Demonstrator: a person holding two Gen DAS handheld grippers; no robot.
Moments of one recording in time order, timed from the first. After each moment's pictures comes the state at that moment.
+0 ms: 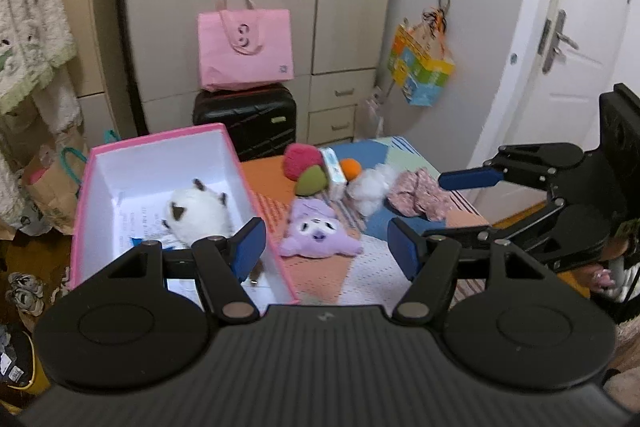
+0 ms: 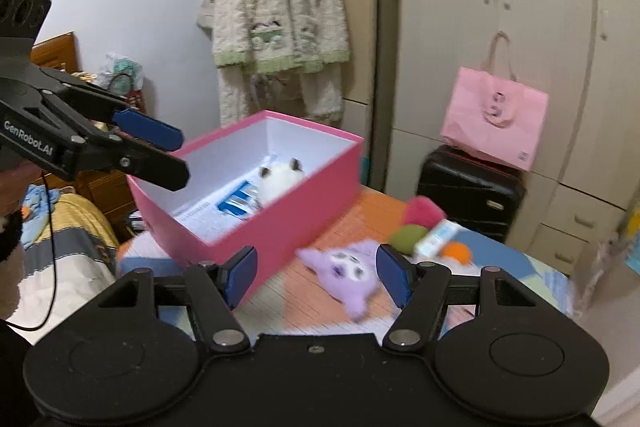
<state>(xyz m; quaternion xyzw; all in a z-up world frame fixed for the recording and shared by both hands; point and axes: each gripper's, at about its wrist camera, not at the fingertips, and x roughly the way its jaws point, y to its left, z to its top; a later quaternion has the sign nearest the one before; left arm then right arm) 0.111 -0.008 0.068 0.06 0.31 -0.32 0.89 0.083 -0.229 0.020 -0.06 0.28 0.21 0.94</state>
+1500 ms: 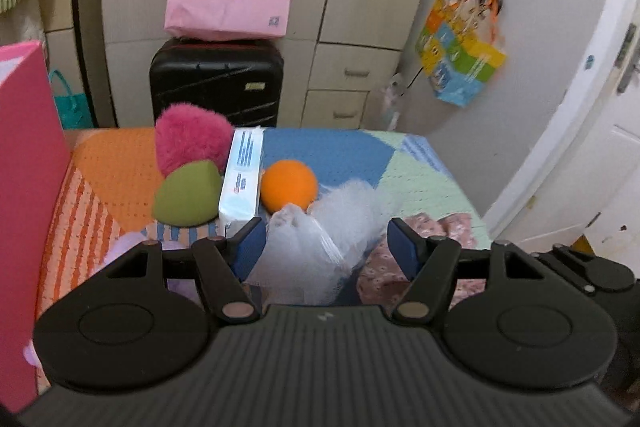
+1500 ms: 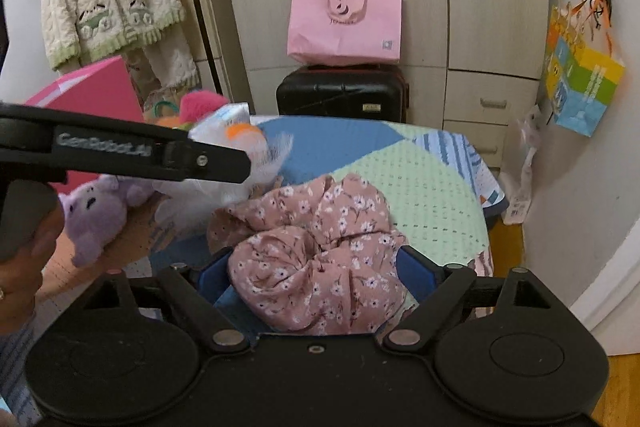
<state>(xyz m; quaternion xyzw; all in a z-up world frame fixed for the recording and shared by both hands) 0.244 -0.211 -0.087 -0.01 0.35 -0.27 0.90 0.180 -0.363 -0.130 0.04 0.34 0.05 0.94</state>
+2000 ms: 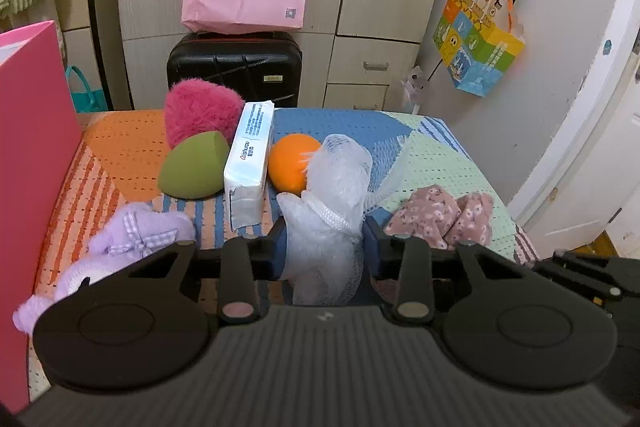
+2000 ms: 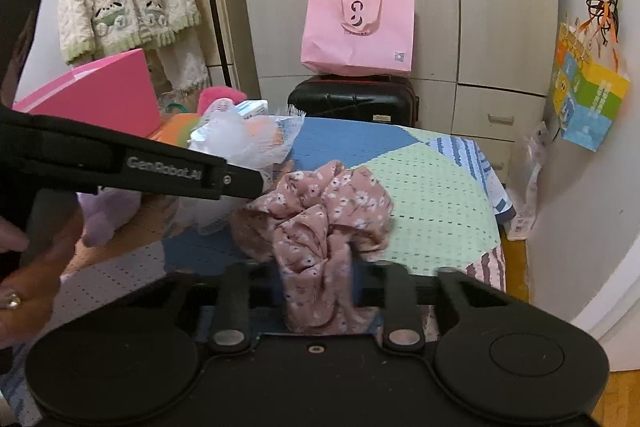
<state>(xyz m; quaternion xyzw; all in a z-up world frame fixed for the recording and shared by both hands) 0.232 -0.215 -0.102 0.00 0.35 -0.24 0.91 0.162 -0.353 -0.136 0.03 0.31 0.06 0.95</state>
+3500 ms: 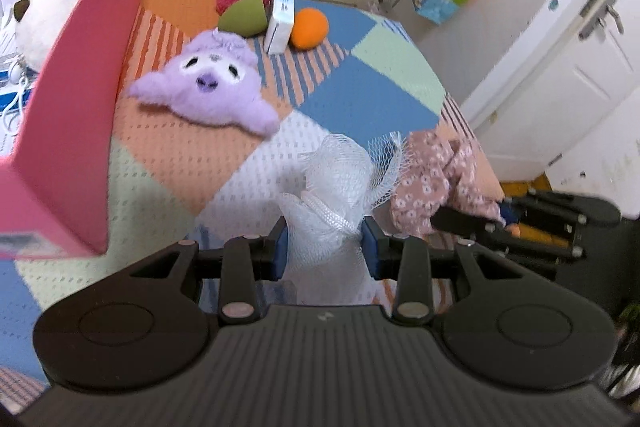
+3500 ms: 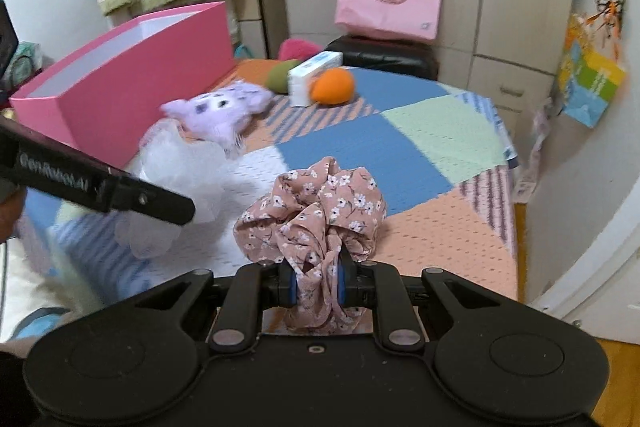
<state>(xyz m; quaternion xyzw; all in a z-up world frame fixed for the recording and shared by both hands) 0.132 -0.111 -0.081 -0.02 0.47 -0.30 0.83 0.069 -0.301 -0.103 0.00 0.38 0.09 0.92</state>
